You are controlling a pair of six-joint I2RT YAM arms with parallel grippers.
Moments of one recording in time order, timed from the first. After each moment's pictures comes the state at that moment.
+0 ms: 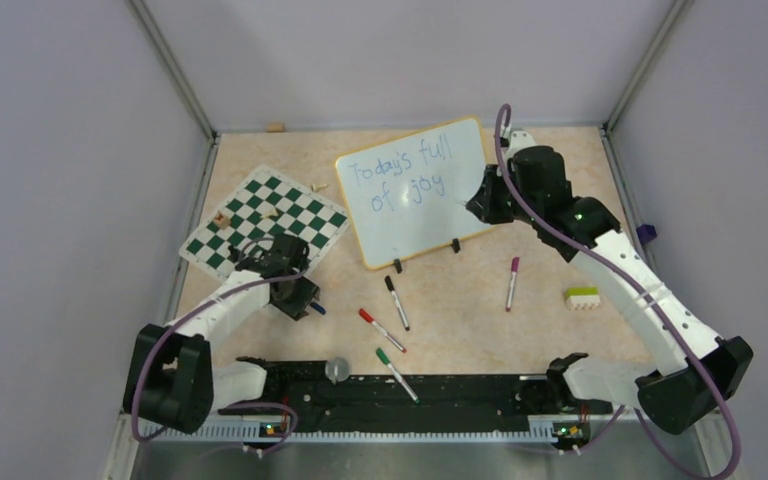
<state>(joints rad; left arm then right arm) -0.28 1.18 0.61 -0.68 -0.10 -1.25 0.51 1.19 1.26 -0.63 -0.01 0.34</state>
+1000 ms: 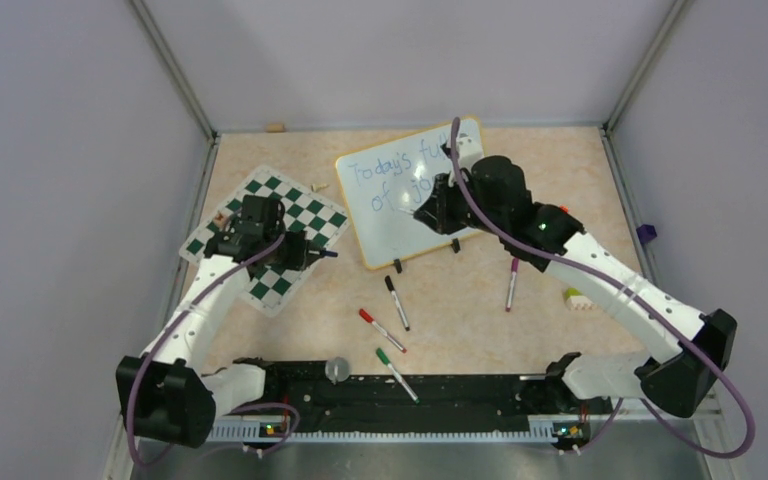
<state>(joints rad) -0.18 1.15 0.93 -0.80 0.14 -1.52 0.73 1.25 1.26 -0.44 -0.06 0.36</state>
